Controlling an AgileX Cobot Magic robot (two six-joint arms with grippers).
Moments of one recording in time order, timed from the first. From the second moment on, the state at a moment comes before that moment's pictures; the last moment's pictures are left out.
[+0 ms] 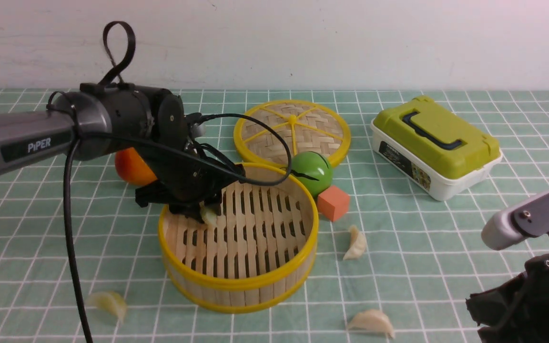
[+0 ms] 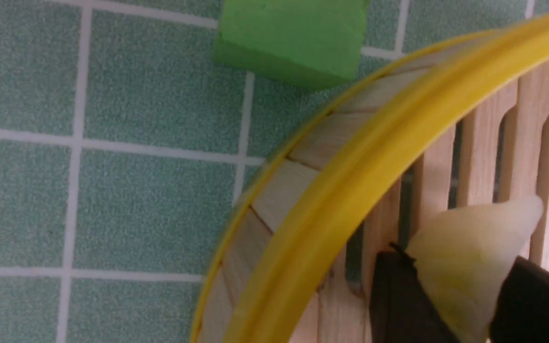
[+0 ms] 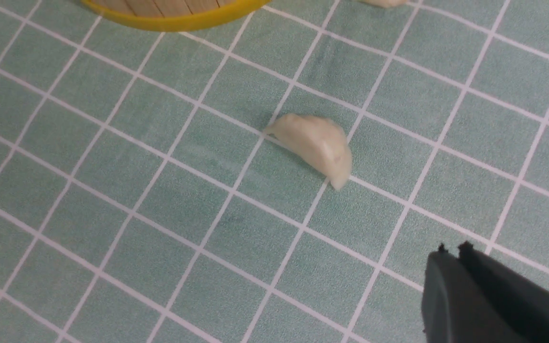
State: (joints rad) right arm 0.34 1.04 -0.62 0.36 0.57 -0.30; left arm -0.34 2.04 -1.52 -0.09 0.71 -0.48
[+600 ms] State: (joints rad) right arm 0.34 1.04 -0.62 0.36 0.56 -0.30; left arm -0.34 1.46 -1.24 0.09 0.91 -0.50
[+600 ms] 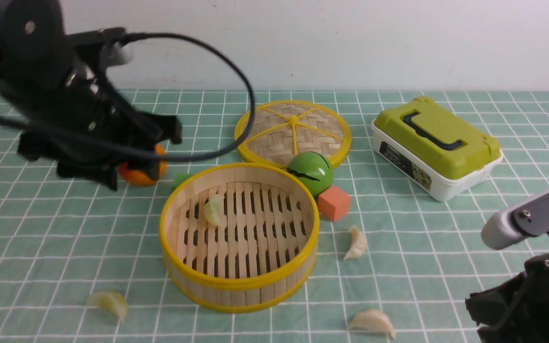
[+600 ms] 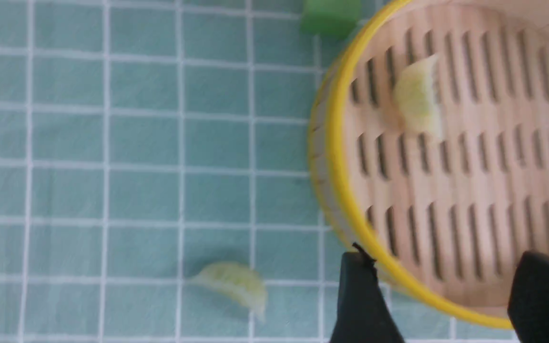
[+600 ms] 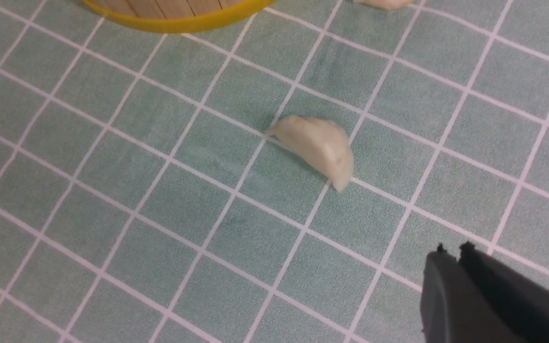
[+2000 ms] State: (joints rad) right arm 0.34 1.04 -0.62 0.42 0.56 -0.30; left arm -0.52 1.58 -1.26 0.16 0.54 -0.66
